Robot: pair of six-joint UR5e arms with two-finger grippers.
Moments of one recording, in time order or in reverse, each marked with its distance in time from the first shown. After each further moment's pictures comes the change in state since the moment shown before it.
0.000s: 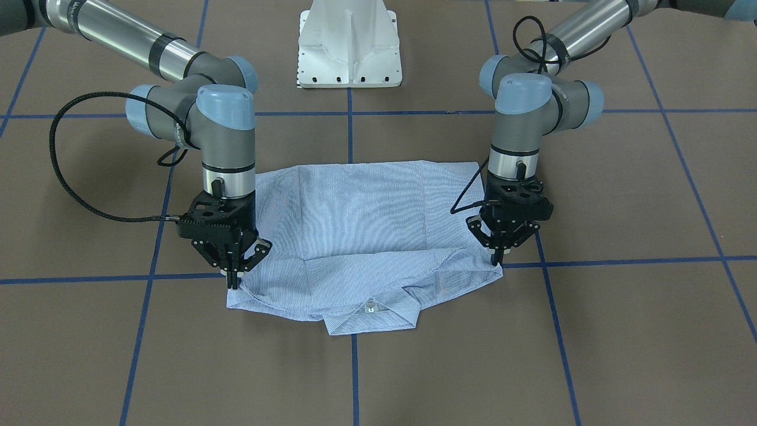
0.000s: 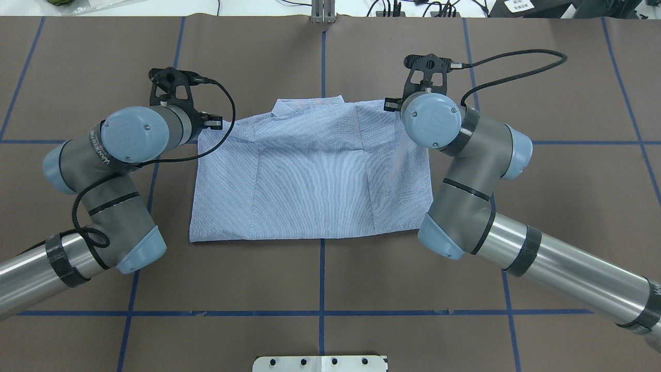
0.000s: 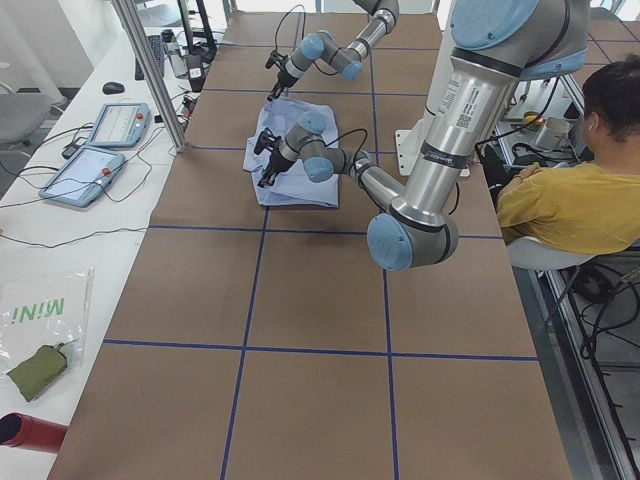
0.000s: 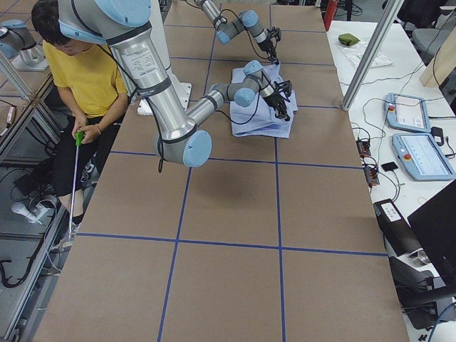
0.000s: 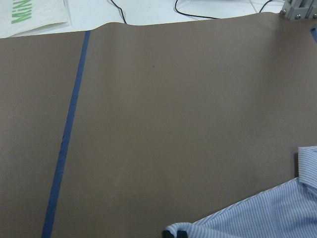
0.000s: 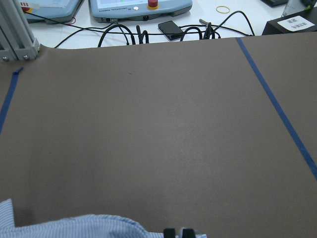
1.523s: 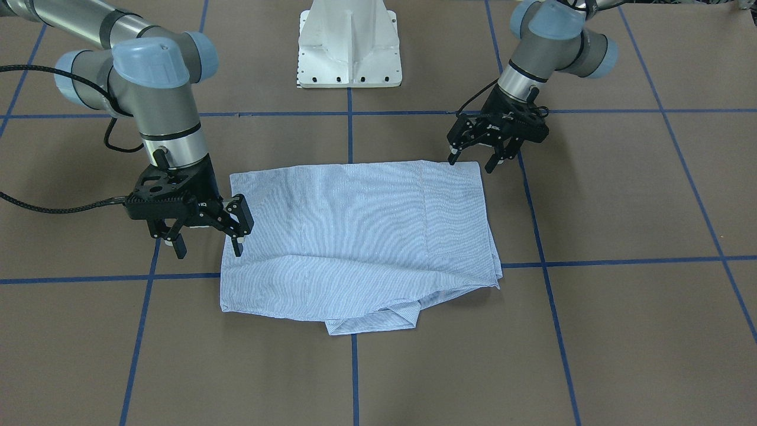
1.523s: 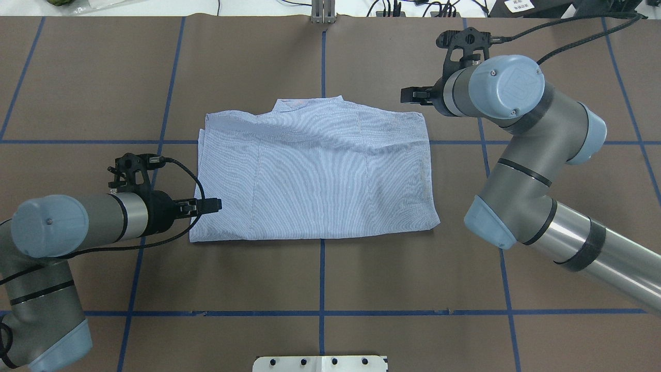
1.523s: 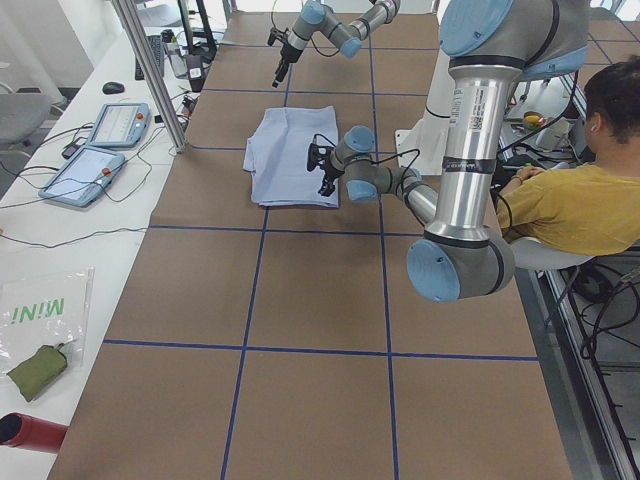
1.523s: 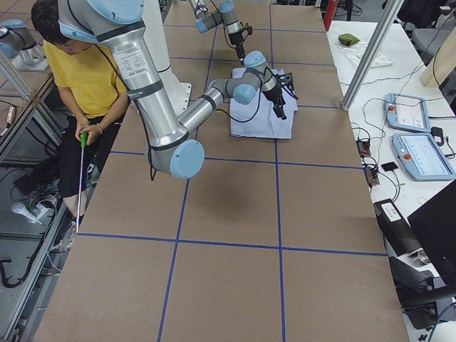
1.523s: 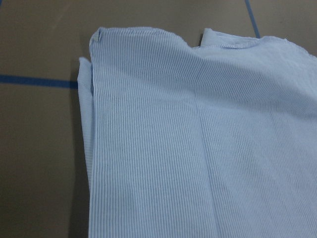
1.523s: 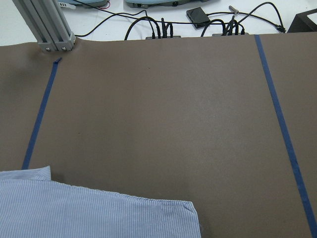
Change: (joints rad) left arm 0.189 0.338 -0.284 -0.276 -0.170 -0.316; right arm 0.099 -0.121 0.215 0.002 0.247 -0.147
